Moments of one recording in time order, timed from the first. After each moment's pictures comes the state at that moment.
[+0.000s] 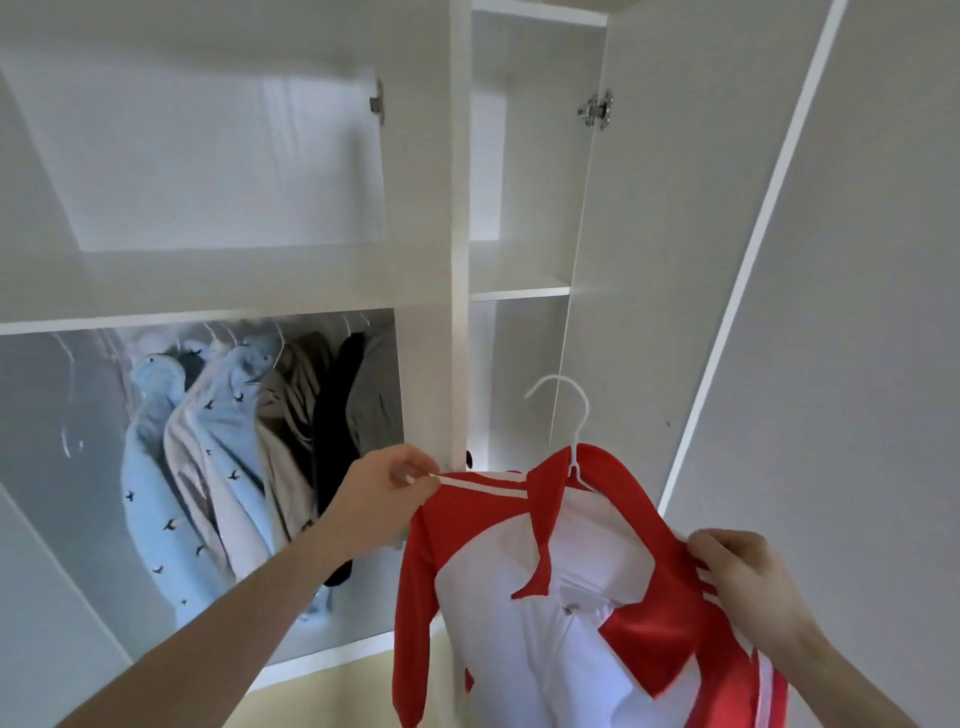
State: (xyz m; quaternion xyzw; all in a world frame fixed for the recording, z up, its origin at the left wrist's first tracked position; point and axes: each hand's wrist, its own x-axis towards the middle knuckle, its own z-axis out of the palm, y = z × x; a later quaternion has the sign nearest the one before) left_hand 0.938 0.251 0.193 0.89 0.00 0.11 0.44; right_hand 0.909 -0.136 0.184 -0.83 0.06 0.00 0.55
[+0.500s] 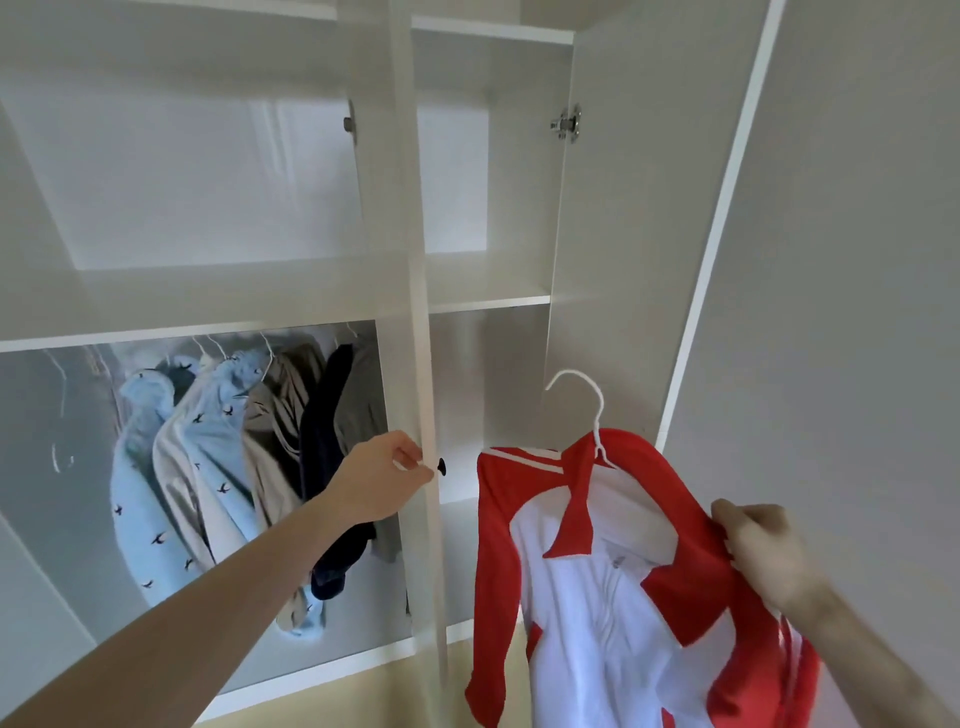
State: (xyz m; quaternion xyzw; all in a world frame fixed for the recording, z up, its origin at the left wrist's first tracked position) left_hand 0.979 0.227 0.200 0.93 0.03 0.07 0.36; right_hand 0.942 -0.195 0.208 -0.86 0.14 -0.06 0.49
